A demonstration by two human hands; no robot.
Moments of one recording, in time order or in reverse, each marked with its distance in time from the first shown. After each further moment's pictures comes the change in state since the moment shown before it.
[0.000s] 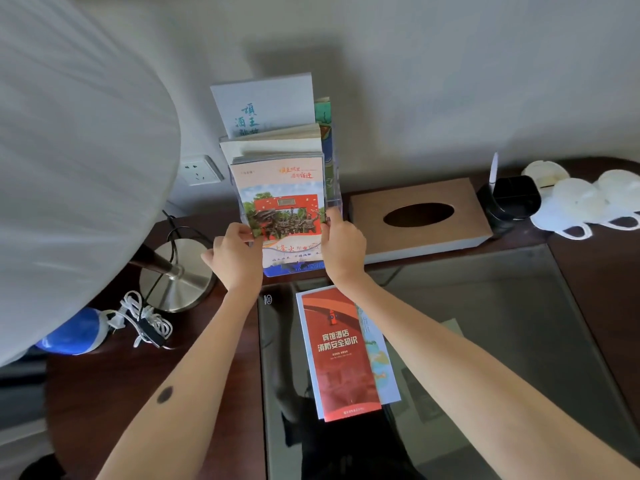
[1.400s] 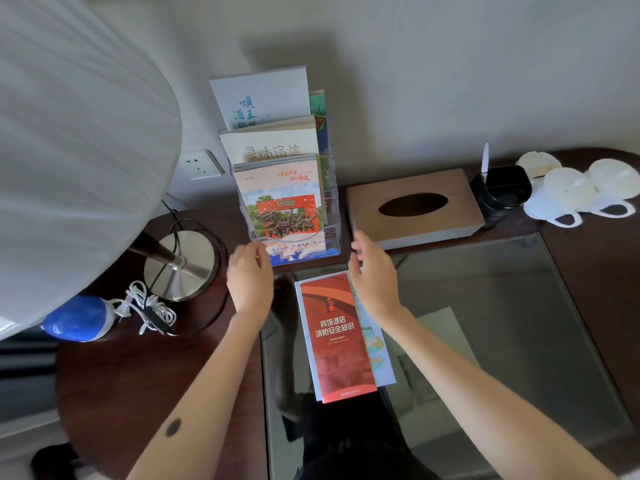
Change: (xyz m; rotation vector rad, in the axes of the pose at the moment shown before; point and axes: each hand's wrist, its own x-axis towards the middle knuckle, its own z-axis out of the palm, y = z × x) left_hand -0.052 -0.011 -0.004 -0.109 -0.117 0.068; right_hand -0.068 0.046 -0.039 0.078 -0.087 0.056
